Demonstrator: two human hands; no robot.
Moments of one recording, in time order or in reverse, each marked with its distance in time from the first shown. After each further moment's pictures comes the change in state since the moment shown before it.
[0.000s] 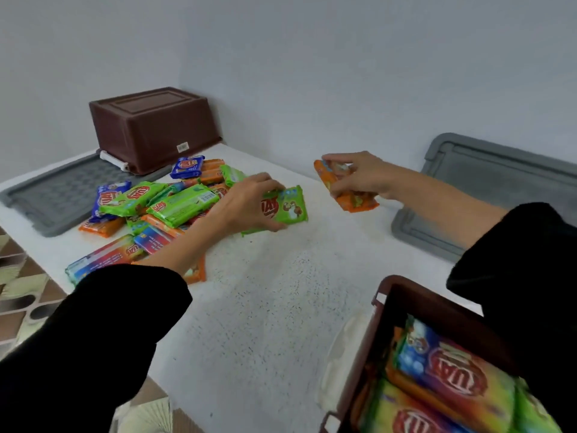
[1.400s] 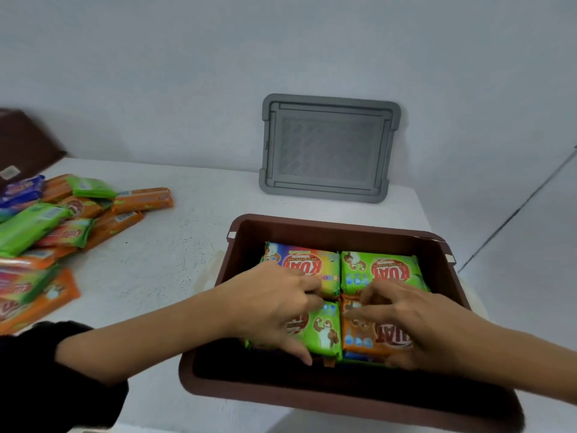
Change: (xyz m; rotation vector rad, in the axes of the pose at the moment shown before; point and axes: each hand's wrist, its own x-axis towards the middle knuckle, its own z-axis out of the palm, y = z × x) left_hand -0.100 0.230 0.040 0.203 -0.362 1.064; right_hand -0.355 0.110 0.021 -0.708 -0.179 0.007
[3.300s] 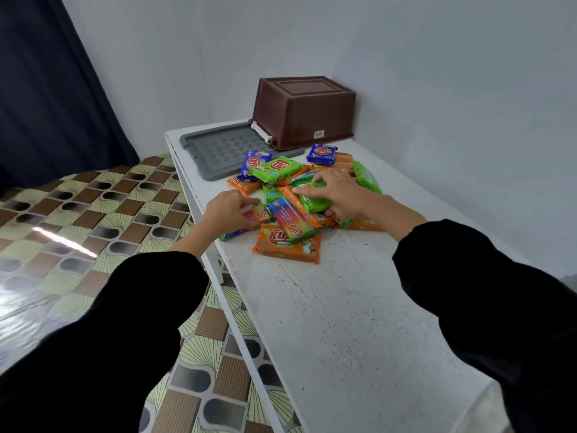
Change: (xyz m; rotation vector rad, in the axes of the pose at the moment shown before) left_hand -0.375 -0.122 0.091 -0.264 0.084 -1.838; right_hand 0.453 -0.252 -0.080 -0.405 0.152 -0.789
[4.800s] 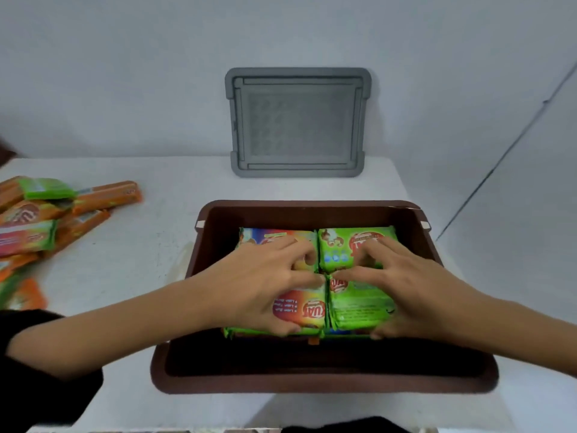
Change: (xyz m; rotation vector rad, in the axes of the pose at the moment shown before) left_hand -0.230 0.343 0.005 0.202 -0.046 1.829; right_hand -0.507 -0.176 0.031 0.284 -0.023 0.901
